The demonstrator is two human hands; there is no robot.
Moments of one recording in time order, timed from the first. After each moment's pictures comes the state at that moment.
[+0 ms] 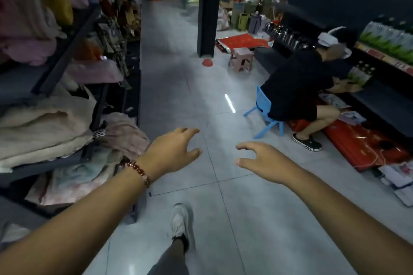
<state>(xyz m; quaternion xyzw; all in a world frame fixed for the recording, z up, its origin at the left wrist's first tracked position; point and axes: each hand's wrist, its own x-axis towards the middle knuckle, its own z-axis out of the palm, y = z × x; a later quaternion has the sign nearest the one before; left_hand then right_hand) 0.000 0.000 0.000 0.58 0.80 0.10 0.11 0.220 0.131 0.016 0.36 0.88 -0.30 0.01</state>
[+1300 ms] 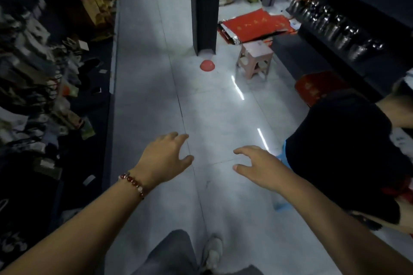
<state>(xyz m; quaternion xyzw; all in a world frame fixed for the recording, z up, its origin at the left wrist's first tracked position) -0.497 0.754 -0.049 0.54 0.83 0.01 0.18 -0.277 0.894 -0.050 0.36 0.85 -0.36 0.07</state>
